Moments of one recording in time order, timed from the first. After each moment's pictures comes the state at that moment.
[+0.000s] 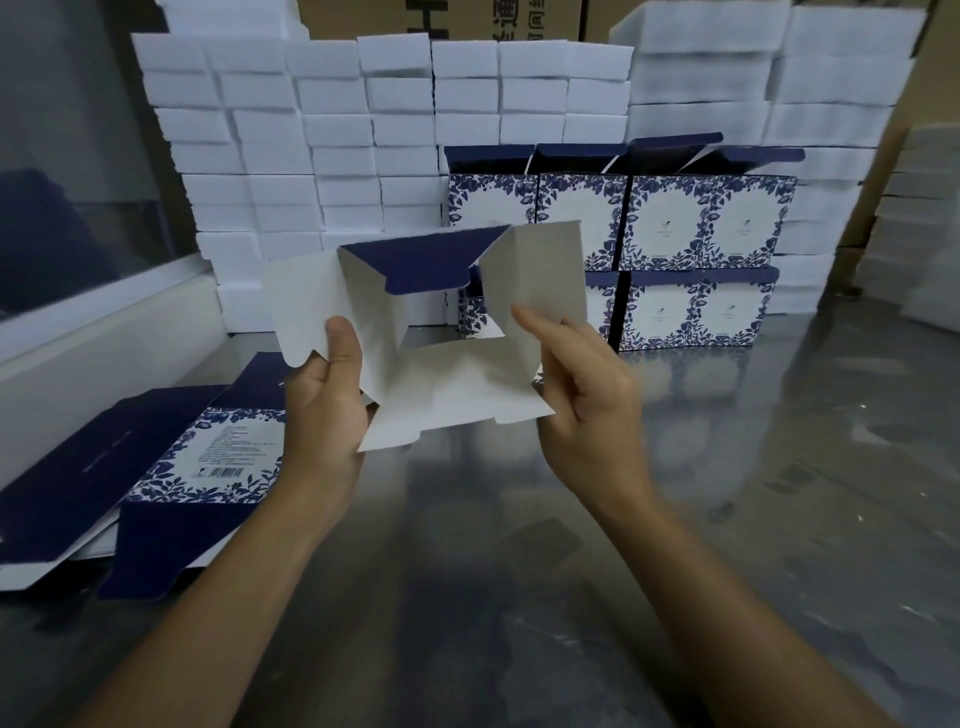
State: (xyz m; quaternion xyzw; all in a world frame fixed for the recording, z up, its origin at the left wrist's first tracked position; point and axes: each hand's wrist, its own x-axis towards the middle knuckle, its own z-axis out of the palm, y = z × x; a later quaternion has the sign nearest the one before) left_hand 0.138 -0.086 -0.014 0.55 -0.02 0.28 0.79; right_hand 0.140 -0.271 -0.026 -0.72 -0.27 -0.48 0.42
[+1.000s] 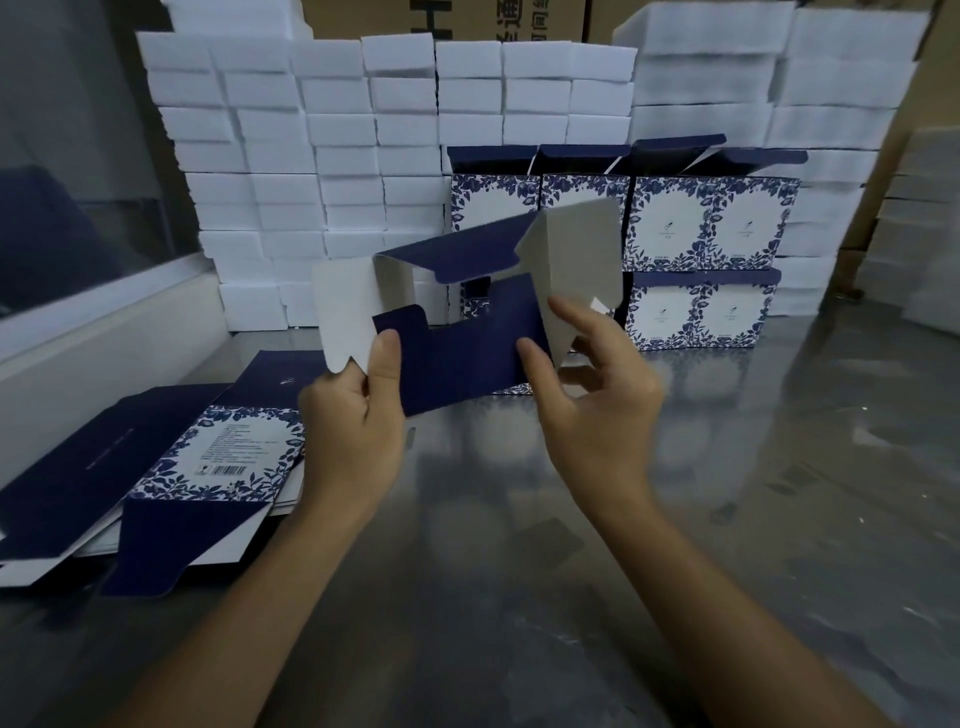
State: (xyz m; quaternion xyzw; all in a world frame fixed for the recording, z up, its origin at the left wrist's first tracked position) left_hand 0.123 -0.093 -0.023 0.73 -0.09 0.43 0.52; right_hand 0.135 -0.263 -0.023 -0.67 -0.18 -0.53 0.49
